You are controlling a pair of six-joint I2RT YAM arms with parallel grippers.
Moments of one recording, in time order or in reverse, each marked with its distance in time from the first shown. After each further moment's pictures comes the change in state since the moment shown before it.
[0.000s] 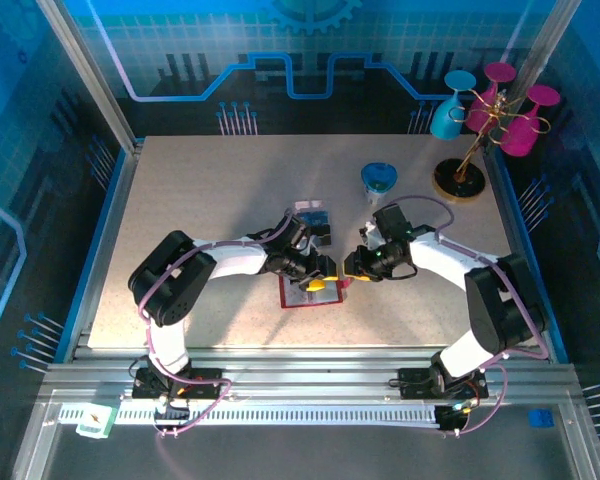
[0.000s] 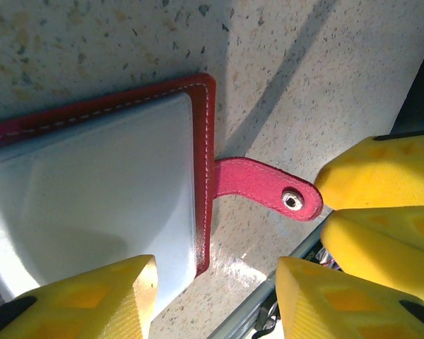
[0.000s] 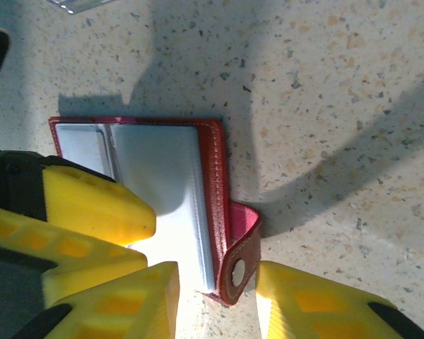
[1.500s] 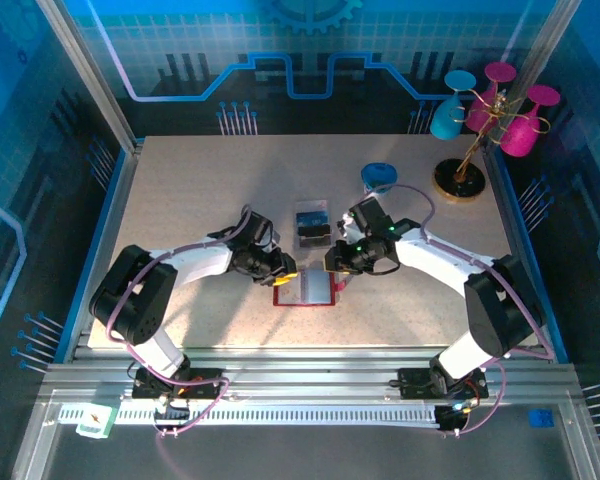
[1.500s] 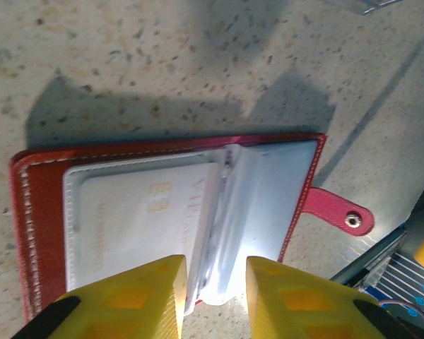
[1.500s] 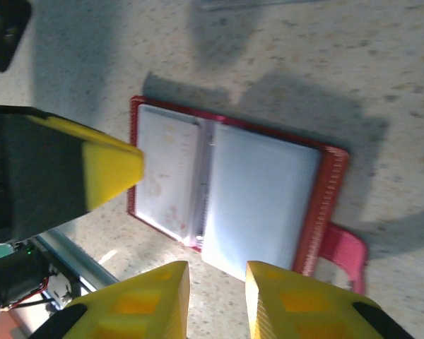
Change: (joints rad) left arm 0.186 -0.220 -0.159 -0.190 -0.109 0.114; right arm 0.173 -0.003 0.133 -0.008 0.034 0.072
